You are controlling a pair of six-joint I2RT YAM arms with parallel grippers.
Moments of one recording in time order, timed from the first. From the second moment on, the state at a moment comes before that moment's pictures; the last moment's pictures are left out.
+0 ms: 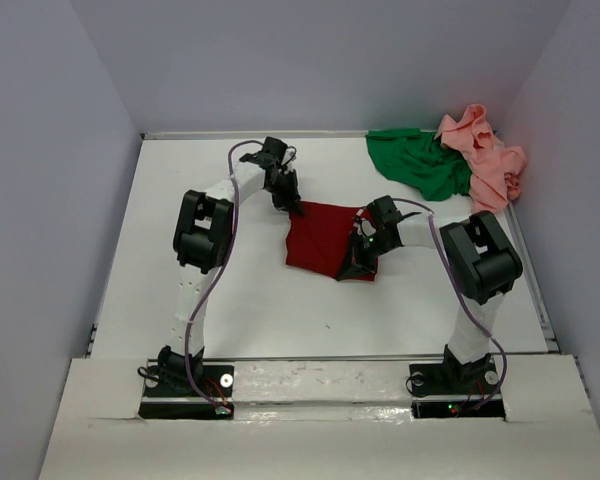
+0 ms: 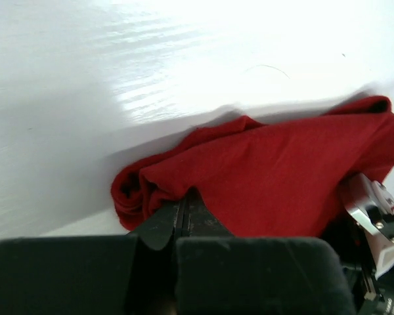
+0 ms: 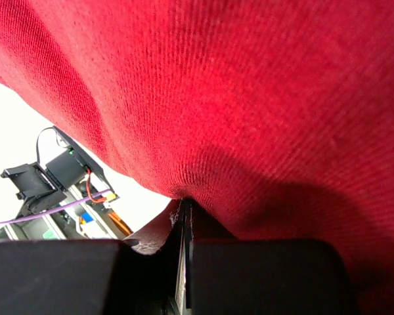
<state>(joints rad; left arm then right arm) -0.37 2.34 1.90 -0.65 0.41 -0.51 0.39 1.91 1.03 -0.36 -0.67 0.57</state>
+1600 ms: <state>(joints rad) -0.31 2.20 1.60 -0.51 0.59 -0.54 0.39 1.93 1.06 -0.39 -0.68 0.55</state>
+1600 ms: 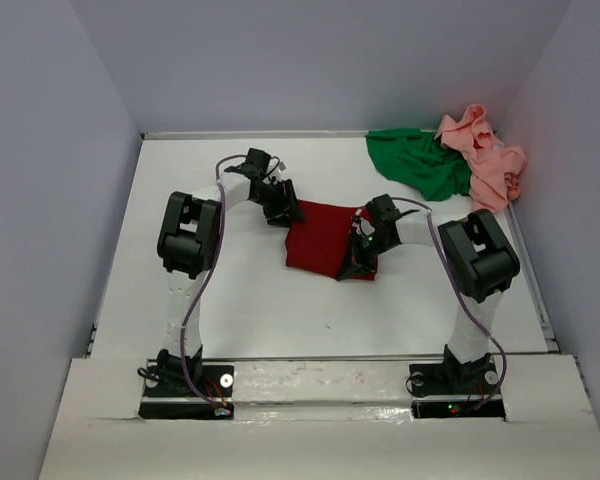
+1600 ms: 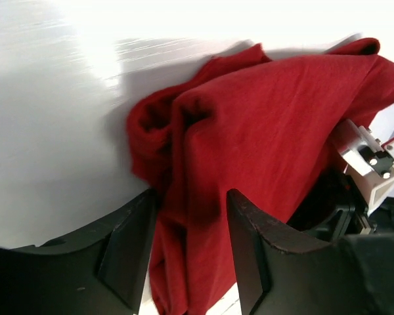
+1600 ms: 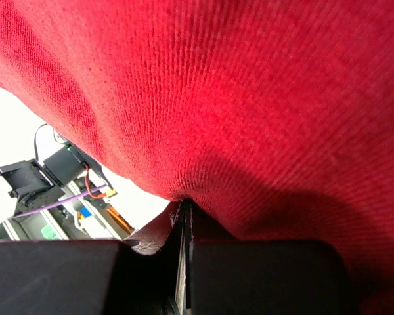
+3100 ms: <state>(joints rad) -0.27 2.36 2.00 -0.82 0.18 -0.43 0.38 1.60 1.25 -0.70 -0.52 0.47</state>
